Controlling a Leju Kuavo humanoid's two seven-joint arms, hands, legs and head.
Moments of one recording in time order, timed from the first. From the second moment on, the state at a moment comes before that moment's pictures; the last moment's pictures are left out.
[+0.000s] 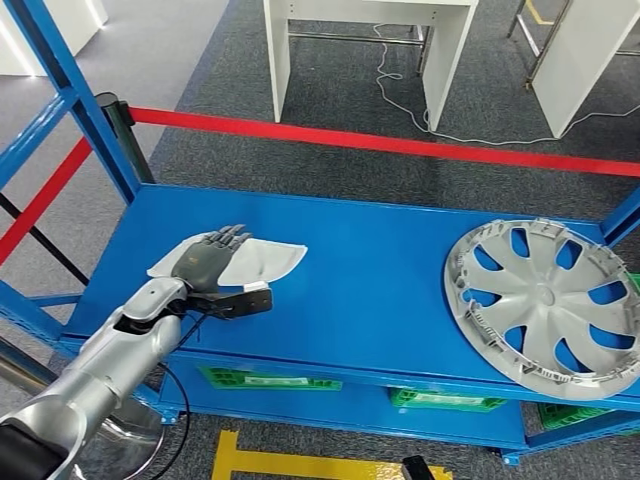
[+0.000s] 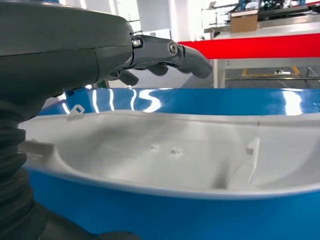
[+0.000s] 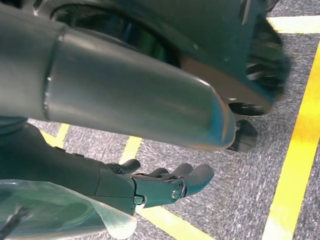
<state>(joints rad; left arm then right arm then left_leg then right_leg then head) -0.69 0.03 -0.61 -0.66 -1.04 0.14 -0.09 -0.05 0.08 0.13 -0.17 0.09 -0.13 -0.08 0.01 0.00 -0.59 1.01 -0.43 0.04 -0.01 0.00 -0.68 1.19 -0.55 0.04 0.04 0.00</state>
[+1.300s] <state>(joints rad) -0.67 0.02 -0.56 -0.62 -1.03 0.23 -0.12 -0.05 0.08 0.11 -0.17 0.10 -0.14 -0.07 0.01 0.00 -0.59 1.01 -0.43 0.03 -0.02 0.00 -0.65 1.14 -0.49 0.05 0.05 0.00</state>
